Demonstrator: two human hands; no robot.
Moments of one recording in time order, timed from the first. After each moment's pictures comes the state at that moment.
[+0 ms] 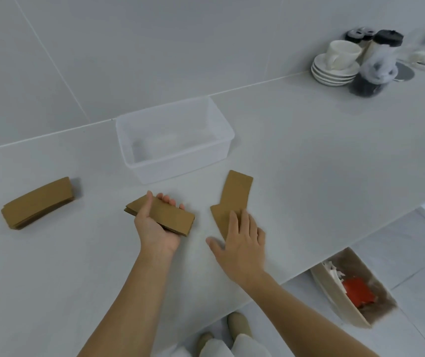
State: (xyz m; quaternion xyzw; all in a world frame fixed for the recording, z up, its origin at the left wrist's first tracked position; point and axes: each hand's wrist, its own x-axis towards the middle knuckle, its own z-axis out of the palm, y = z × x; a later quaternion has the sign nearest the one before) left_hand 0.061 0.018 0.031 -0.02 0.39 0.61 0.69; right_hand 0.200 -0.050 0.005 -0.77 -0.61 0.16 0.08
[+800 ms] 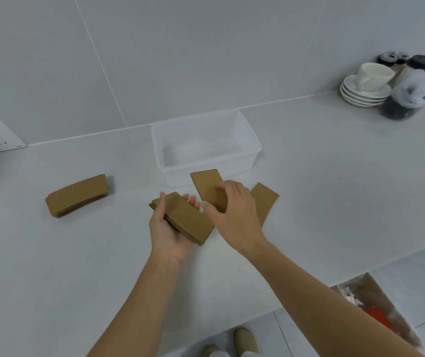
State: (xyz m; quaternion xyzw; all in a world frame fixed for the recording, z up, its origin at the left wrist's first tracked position) left_hand 0.036 0.006 0.045 0.01 0.32 0.56 0.77; right_hand 0.163 -0.003 0.092 -0.65 -0.64 0.25 0.33
